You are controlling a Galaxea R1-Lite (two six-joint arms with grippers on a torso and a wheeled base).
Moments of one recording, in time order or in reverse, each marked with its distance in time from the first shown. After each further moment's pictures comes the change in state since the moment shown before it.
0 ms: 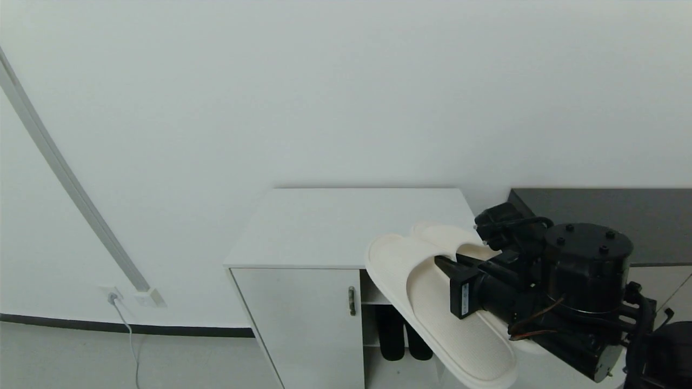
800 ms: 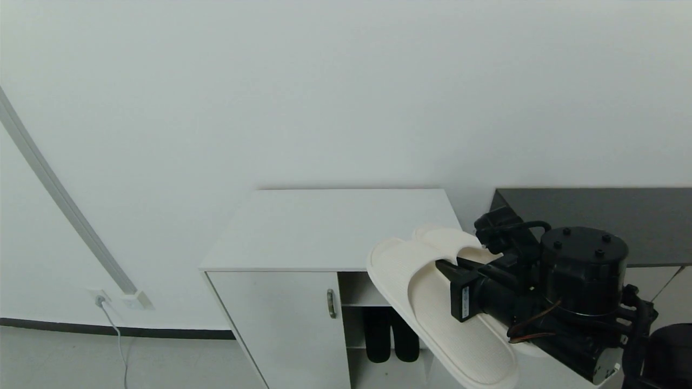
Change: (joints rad) left arm 0.000 0.000 0.000 0.000 0.000 0.000; right arm 0.009 0.007 0.011 -0.004 -0.001 0.000
